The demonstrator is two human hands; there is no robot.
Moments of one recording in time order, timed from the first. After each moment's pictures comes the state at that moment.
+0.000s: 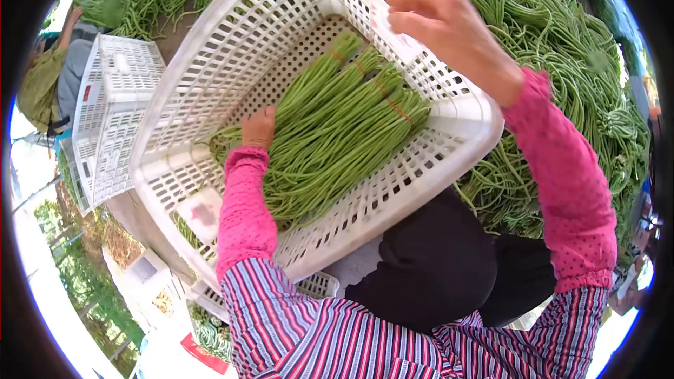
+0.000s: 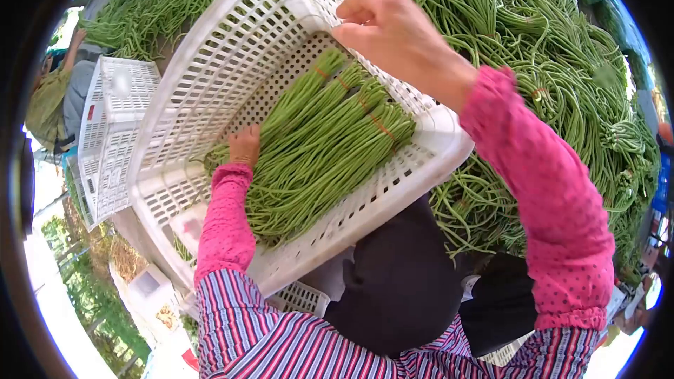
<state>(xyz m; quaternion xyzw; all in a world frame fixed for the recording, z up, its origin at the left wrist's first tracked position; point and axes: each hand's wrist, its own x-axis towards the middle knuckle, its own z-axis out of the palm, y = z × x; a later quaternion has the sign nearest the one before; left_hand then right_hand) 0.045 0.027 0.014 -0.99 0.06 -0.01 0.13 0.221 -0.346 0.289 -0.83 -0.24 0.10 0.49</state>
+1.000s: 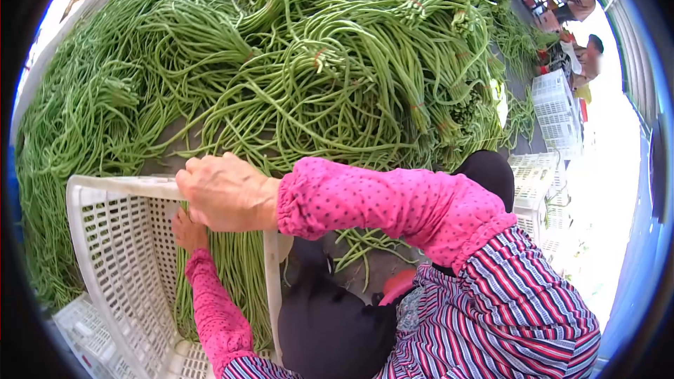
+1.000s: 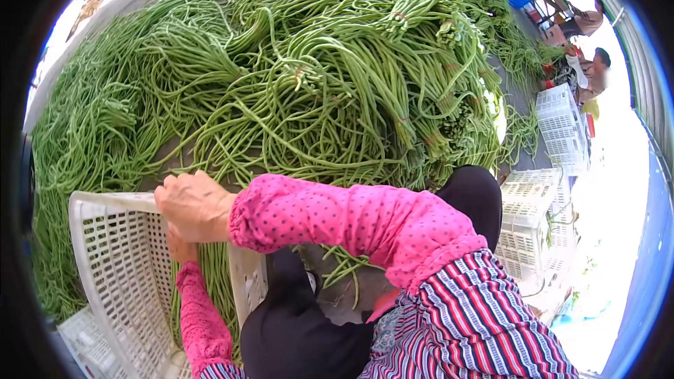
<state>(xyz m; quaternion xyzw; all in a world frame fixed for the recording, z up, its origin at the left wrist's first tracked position) 0.185 -0.144 -0.019 -0.98 -0.06 0.11 -0.13 0.195 -0.402 0.248 -0.92 -0.17 0.04 0.34</state>
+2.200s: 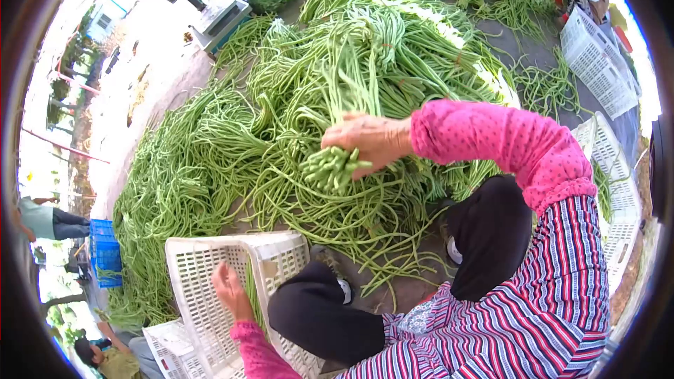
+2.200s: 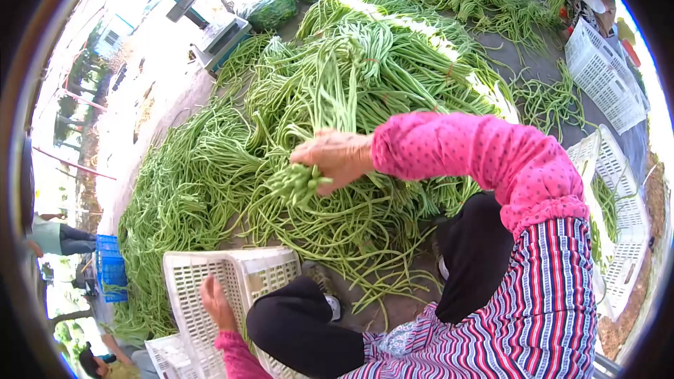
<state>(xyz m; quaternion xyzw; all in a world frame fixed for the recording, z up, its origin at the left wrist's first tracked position) 0.085 -0.298 0.302 -0.91 0.05 -0.04 -0.40 0.071 -0.751 0.351 -0.93 -0.26 0.01 0.26</state>
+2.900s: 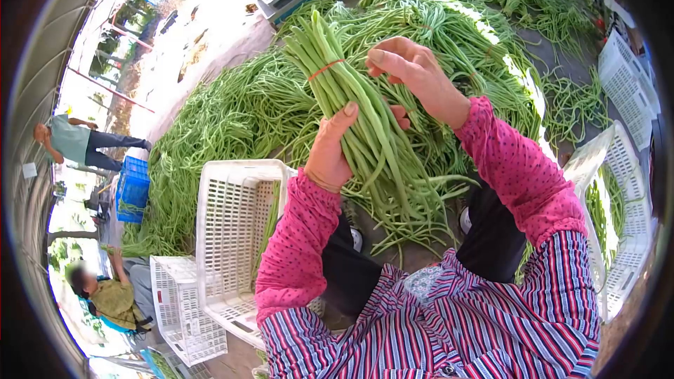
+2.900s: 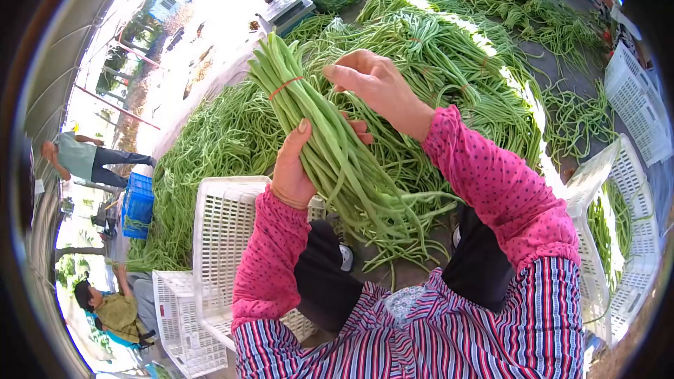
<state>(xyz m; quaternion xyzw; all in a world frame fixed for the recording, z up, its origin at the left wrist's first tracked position) 0.016 -0.516 0.420 -0.40 0.25 0.45 -0.76 -0.025 -0.696 0.436 -0.70 0.01 -0.22 0.68</state>
